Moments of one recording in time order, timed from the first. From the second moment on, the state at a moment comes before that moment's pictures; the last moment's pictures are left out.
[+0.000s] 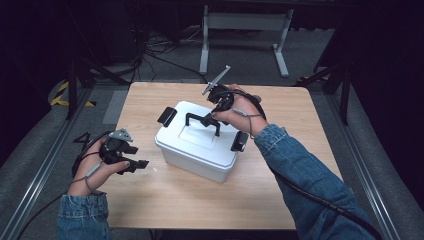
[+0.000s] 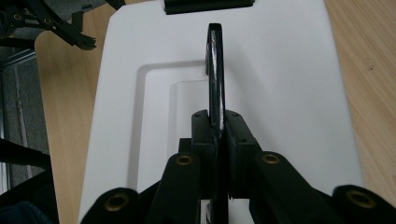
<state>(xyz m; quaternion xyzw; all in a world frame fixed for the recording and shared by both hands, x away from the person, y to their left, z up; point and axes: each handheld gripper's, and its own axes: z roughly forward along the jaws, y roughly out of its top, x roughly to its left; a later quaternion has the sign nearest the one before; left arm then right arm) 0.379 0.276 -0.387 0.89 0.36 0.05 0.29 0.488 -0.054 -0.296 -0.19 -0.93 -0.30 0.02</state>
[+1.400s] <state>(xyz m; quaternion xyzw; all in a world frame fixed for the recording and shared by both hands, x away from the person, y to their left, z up) 0.379 0.275 -0.389 0.89 0.36 0.05 0.29 0.486 -0.143 -0.235 -0.23 -0.91 -0.34 -0.02</state>
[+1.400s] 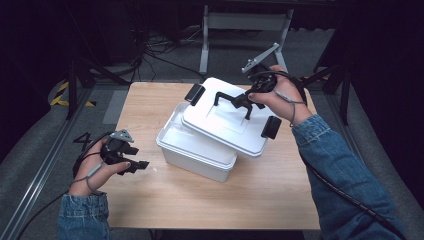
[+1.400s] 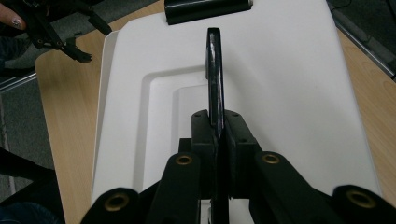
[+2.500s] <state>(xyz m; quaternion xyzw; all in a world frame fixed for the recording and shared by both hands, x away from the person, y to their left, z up) 0.381 0.274 -0.393 0.89 0.36 0.04 0.28 0.488 -0.293 -0.252 -0.35 -0.87 -0.34 -0.07</state>
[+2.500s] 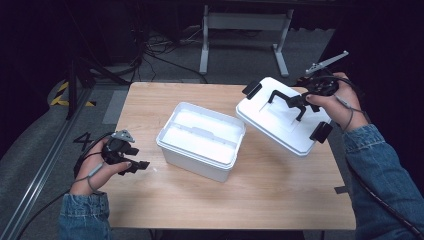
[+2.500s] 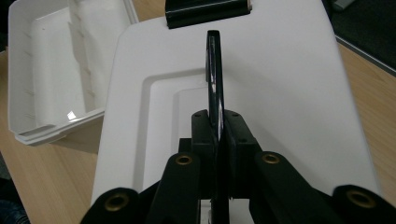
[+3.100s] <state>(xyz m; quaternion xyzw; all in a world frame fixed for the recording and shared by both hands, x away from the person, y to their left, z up) 0.381 0.275 -0.394 0.89 0.36 0.04 0.29 0.507 -0.342 -0.298 -0.41 -0.86 -0.31 -0.07</state>
